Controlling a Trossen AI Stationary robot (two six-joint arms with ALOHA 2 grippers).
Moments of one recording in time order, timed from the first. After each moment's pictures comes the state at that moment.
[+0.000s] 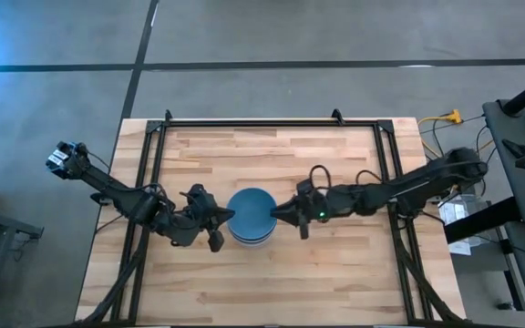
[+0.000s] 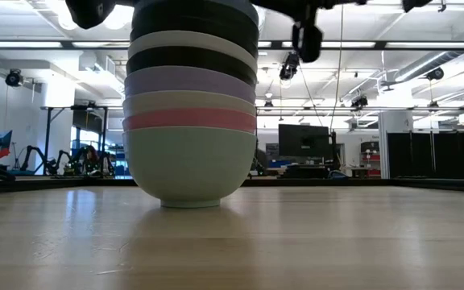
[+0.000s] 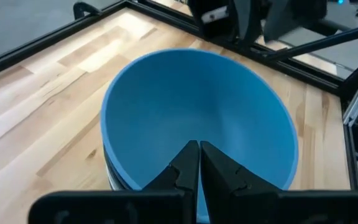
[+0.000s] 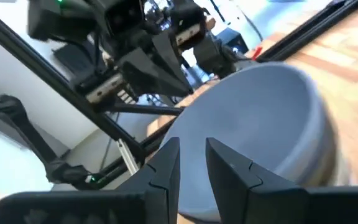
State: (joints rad) left arm -0.51 1.21 1.01 -0.44 -0.71 -0.74; right arm 0.25 1.41 0.80 0.48 0.19 0.70
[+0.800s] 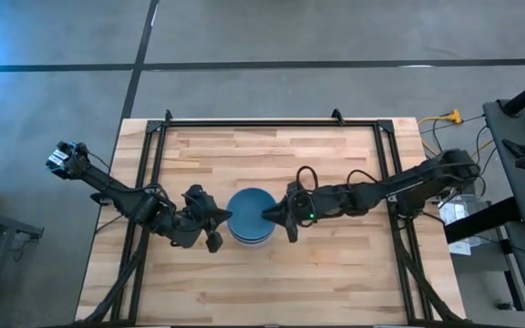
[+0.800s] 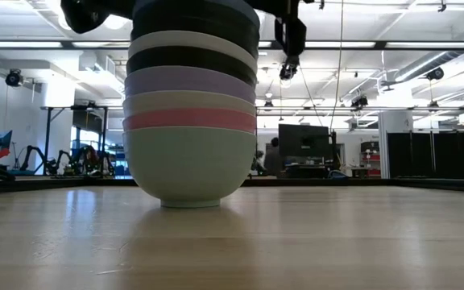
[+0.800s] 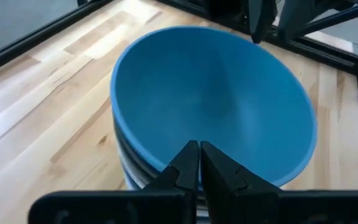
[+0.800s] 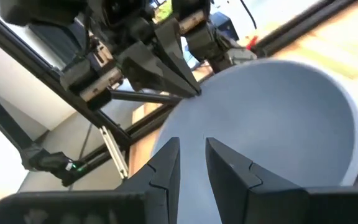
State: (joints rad) left arm -0.51 1.21 1.00 -0.52 -0.69 -0.75; right arm 0.24 1.51 0.98 0.29 0.18 0.66
